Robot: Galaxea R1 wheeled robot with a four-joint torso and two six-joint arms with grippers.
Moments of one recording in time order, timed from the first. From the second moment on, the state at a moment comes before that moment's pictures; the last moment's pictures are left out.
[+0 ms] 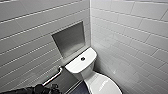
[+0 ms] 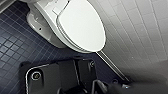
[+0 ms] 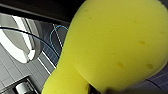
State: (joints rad) left arm 0.58 2.20 -1.50 -0.52 0.50 0.29; right arm -1.49 2.91 -2.42 0.11 0.07 -0.12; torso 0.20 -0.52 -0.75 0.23
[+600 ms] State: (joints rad) left arm 0.92 2.33 -1.70 -0.38 0.40 0.29; right arm -1.49 2.93 -2.49 0.11 0.07 -0.12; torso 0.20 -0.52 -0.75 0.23
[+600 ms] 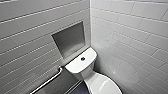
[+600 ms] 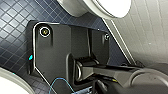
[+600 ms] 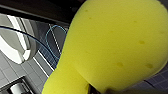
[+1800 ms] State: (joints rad) left arm 1.27 2.76 -2.32 -0.34 -0.02 0.30; right arm -1.49 2.98 -2.57 0.11 0.10 -0.11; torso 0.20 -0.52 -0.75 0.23
